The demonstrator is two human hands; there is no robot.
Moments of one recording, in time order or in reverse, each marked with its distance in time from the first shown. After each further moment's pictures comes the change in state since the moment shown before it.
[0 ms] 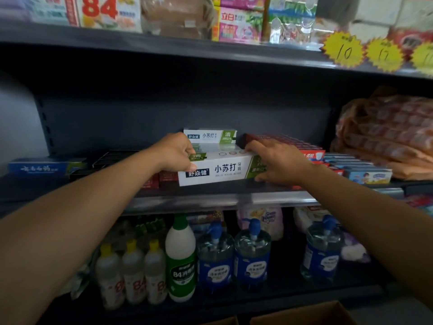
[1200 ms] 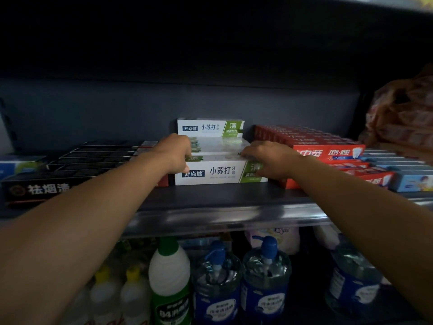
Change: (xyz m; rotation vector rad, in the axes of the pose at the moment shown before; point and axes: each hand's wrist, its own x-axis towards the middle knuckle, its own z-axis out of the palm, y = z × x) left_hand 0.127 -0.047 0.065 0.381 0.011 0.018; right_hand 0.108 0.049 0.112 0.076 -0.179 -0.012
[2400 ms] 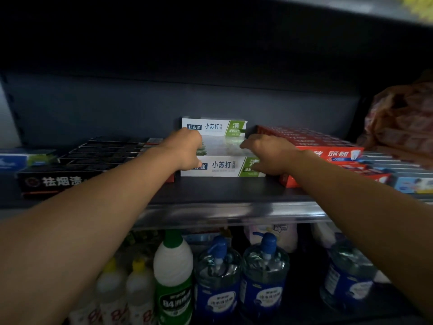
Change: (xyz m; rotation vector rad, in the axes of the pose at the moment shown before) left_hand -0.019 0.014 -0.010 -0.052 0.084 0.018; right_hand -0.005 -0.027 -0.023 -0.104 0.021 0.024
